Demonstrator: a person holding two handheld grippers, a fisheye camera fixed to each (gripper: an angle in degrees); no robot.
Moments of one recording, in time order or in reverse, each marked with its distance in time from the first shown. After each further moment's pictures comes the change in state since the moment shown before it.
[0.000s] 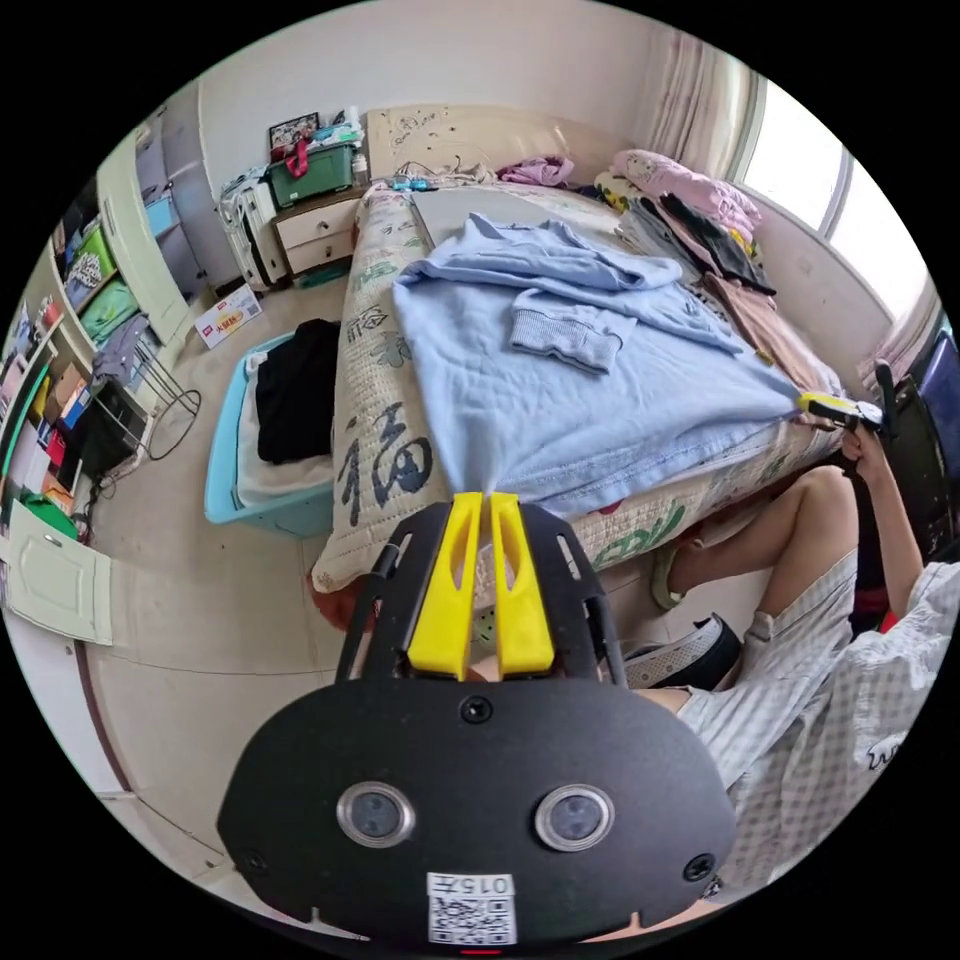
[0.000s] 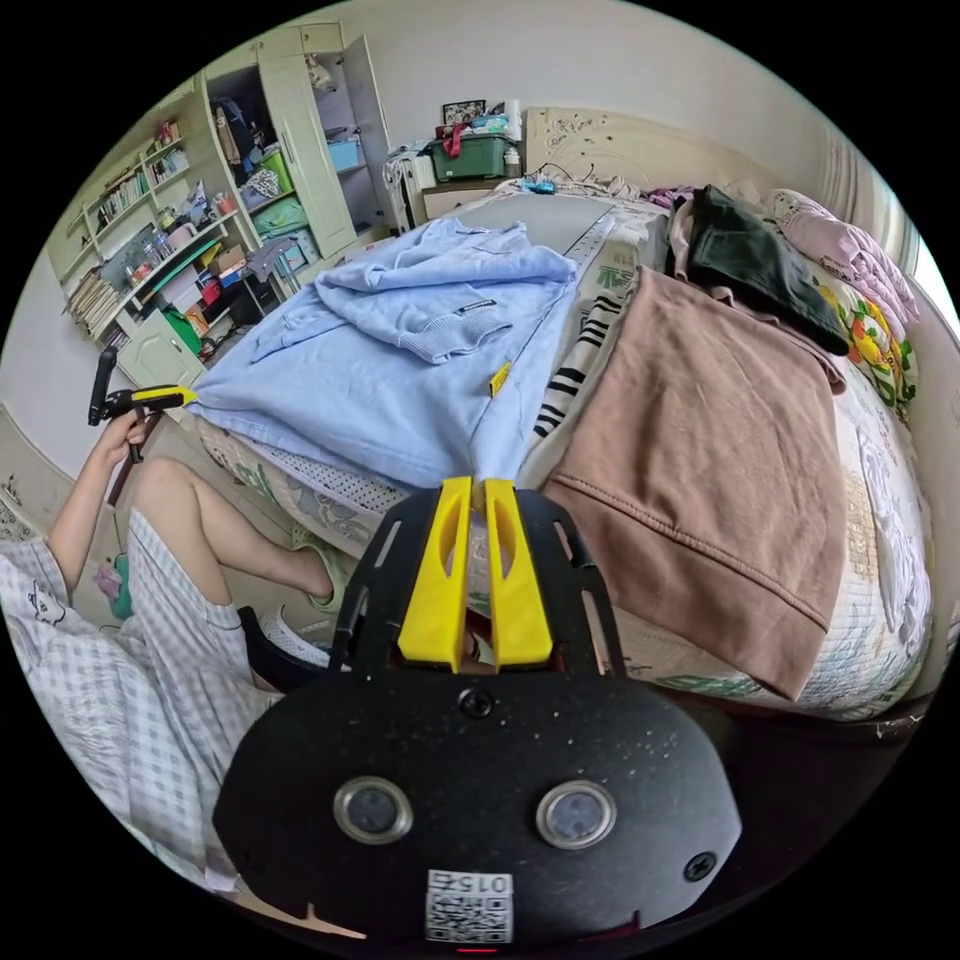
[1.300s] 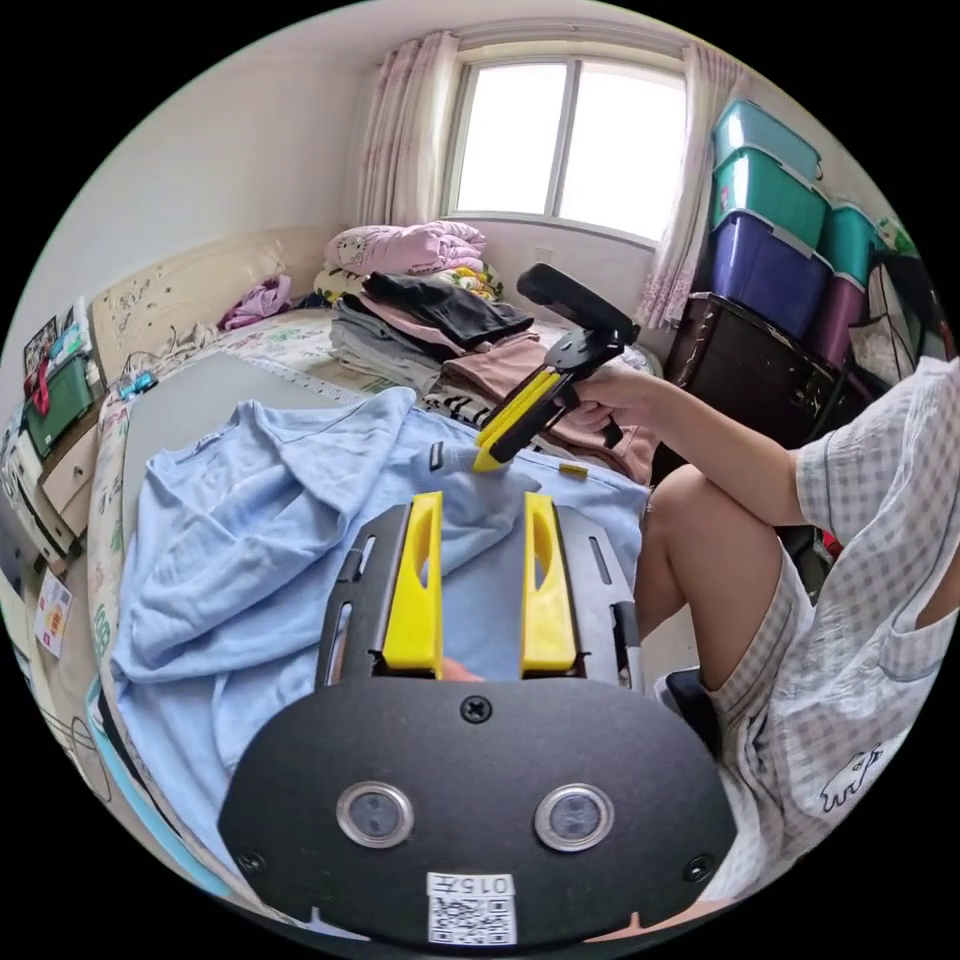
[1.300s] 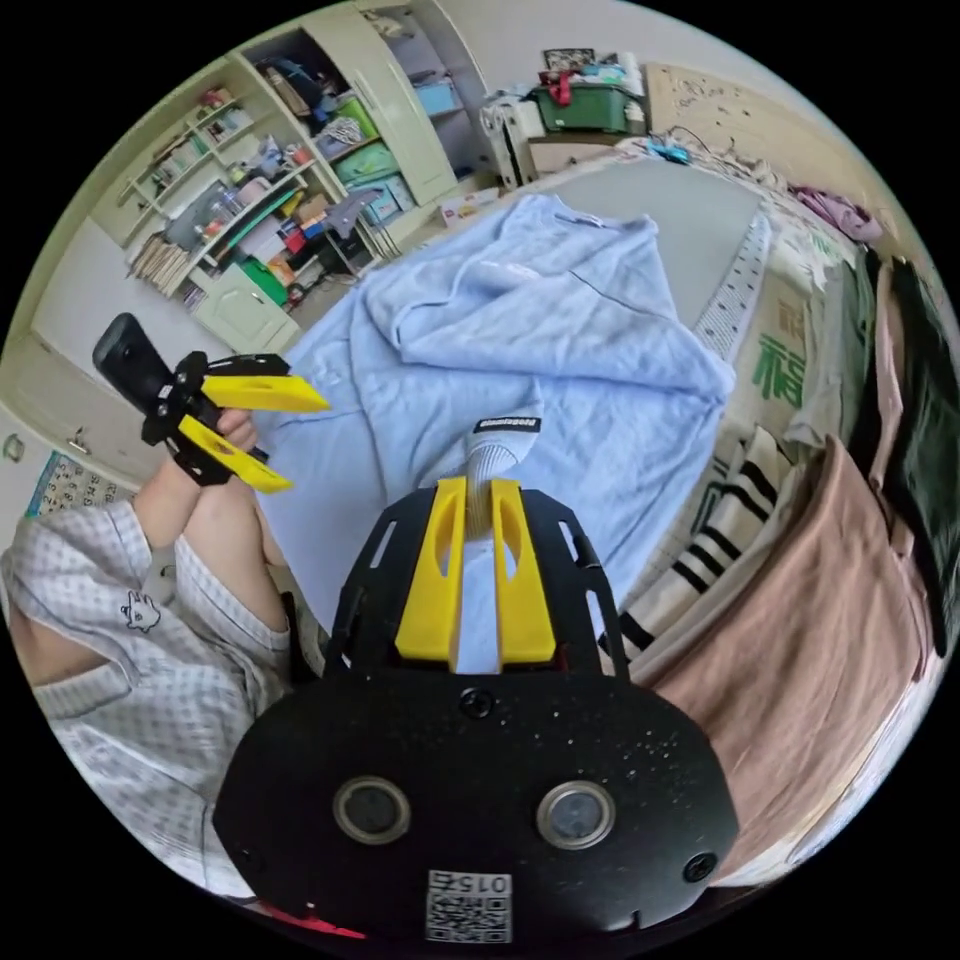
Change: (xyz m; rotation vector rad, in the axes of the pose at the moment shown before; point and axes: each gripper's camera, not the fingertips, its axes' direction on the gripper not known) left arm 0.172 -0.190 0.083 0.283 0.445 0.588; right arm 0.081 -0.237 0.033 -0.155 -0.308 -0.203
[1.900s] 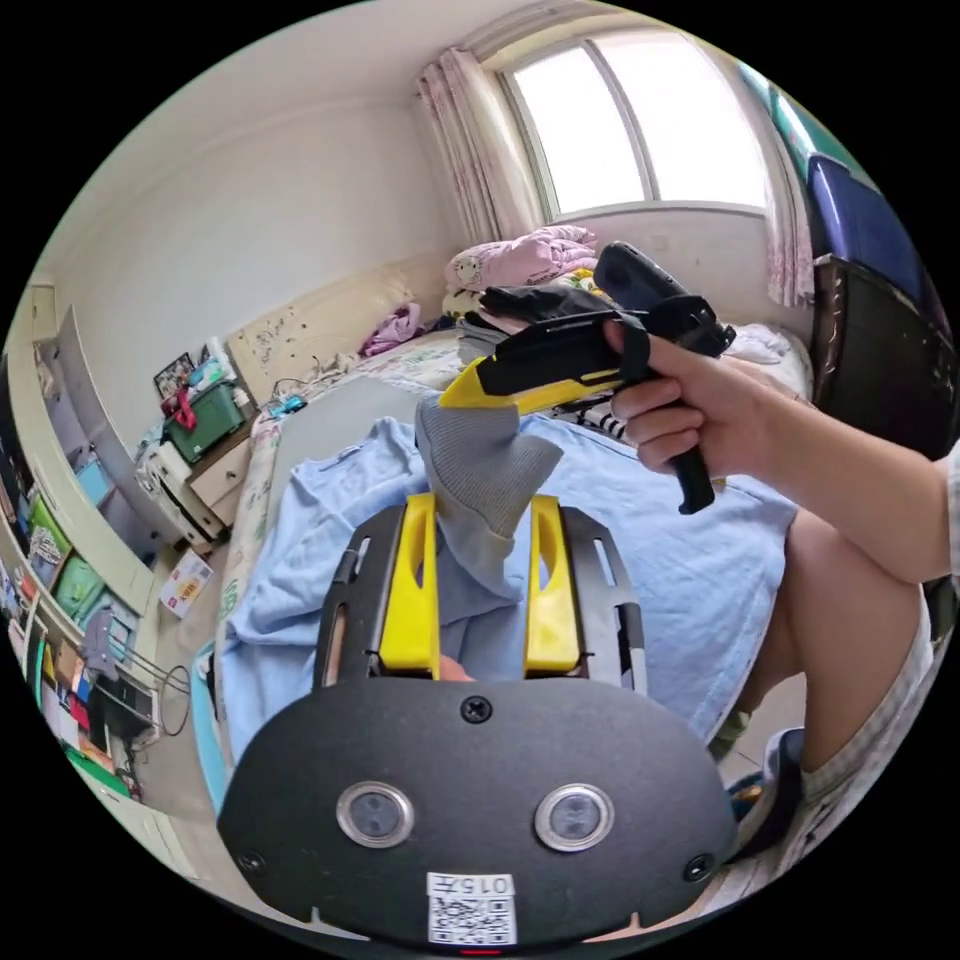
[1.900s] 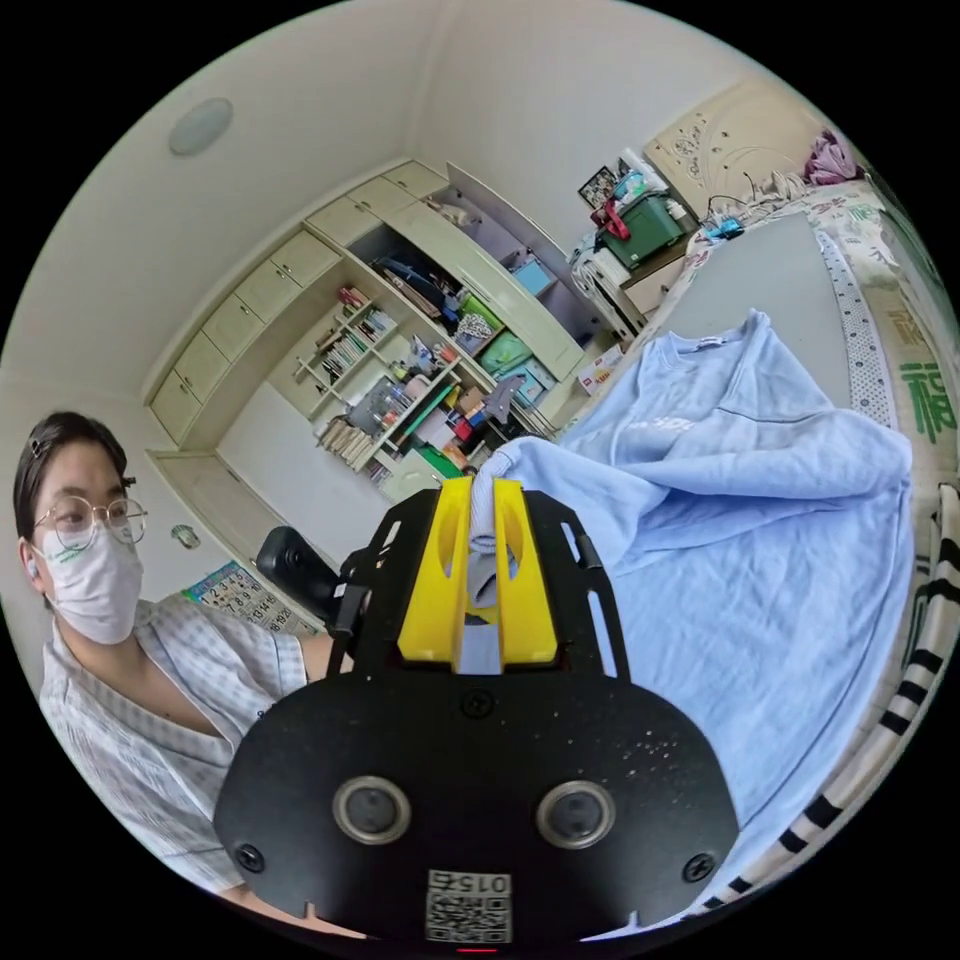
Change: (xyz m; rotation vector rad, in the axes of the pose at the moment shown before) left arm 0.021 0.010 -0.004 0.019 -0.516 -0.031; right arm 0.017 0.005 -0.032 0.546 -0.593 0.073
